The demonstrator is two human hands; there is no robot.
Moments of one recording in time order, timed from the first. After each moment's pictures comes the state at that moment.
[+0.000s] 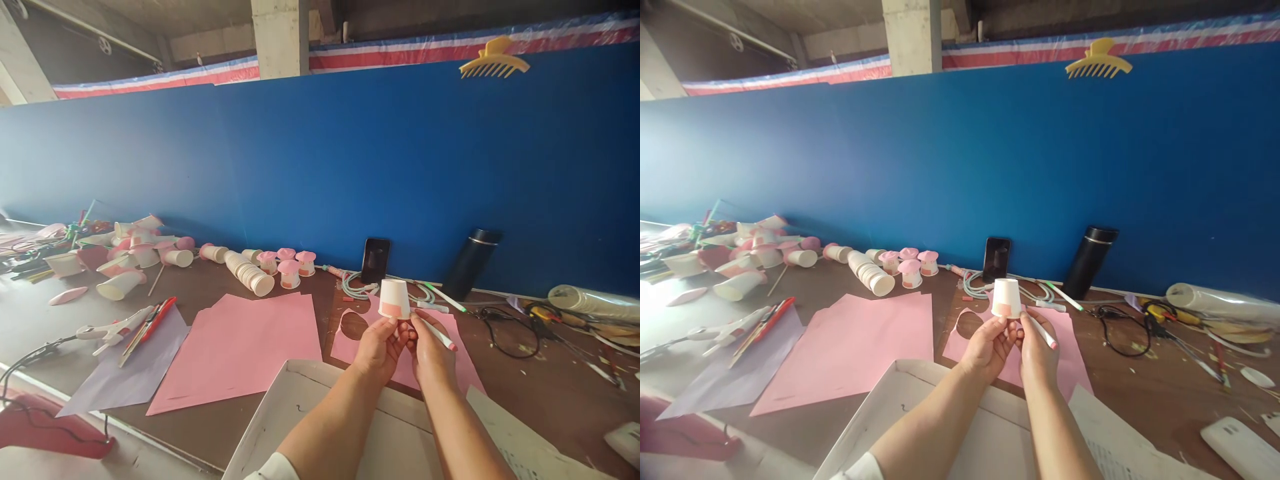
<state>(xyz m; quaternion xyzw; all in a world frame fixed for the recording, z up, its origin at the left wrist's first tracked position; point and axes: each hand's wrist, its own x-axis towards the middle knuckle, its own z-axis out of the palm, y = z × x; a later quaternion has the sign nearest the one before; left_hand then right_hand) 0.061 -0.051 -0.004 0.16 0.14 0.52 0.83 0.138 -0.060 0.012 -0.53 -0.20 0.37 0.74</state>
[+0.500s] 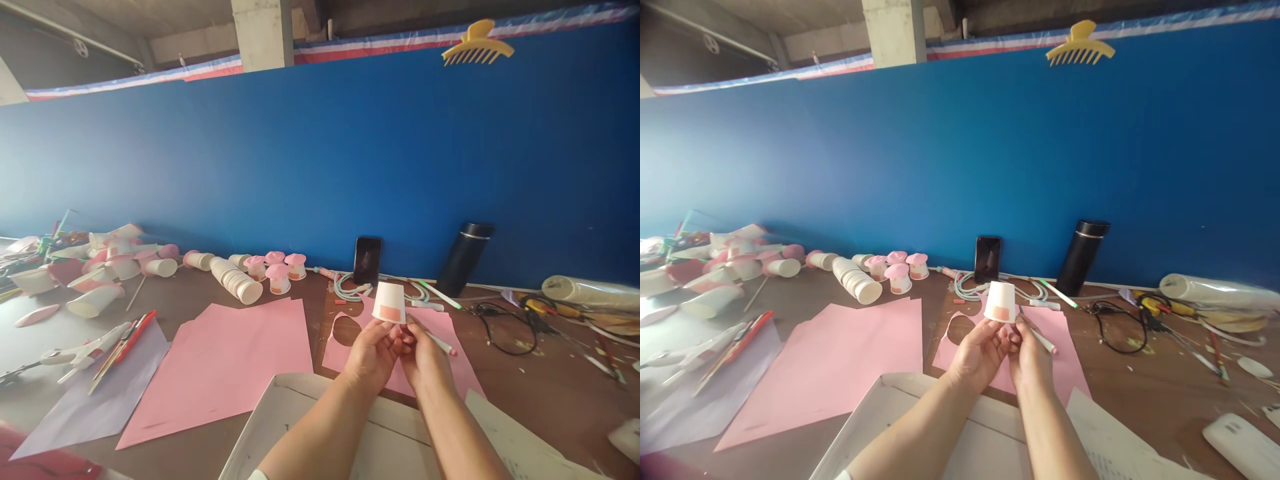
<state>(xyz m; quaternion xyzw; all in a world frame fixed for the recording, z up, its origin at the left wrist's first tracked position) 0.054 -0.053 0.002 0.16 0.12 0.49 0.85 0.142 -0.055 0.003 -0.41 -0.09 0.48 0.77</state>
